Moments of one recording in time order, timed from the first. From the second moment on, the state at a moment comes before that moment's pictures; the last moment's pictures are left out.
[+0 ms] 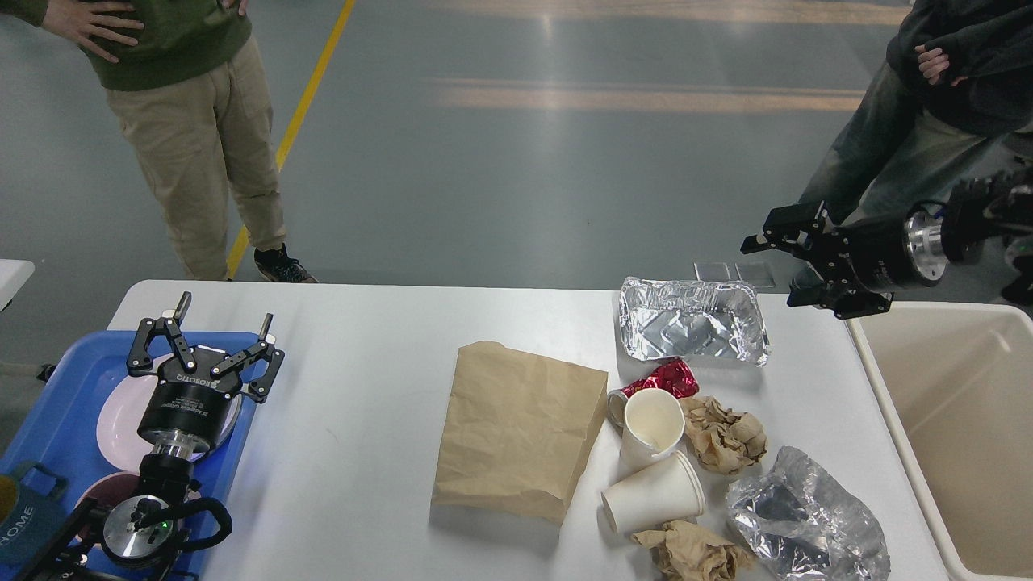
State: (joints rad) left arm -0.19 0.17 -1.38 -0.85 -0.03 -0.63 -0.12; right arm 1.61 -0.62 -0.97 0.96 -0.03 0.59 0.30
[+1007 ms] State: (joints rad) left arm -0.19 0.17 -1.38 -0.85 -0.03 -0.63 -0.12; right arm 2.52 -0.52 -1.42 1.75 0.03 0.83 -0.15
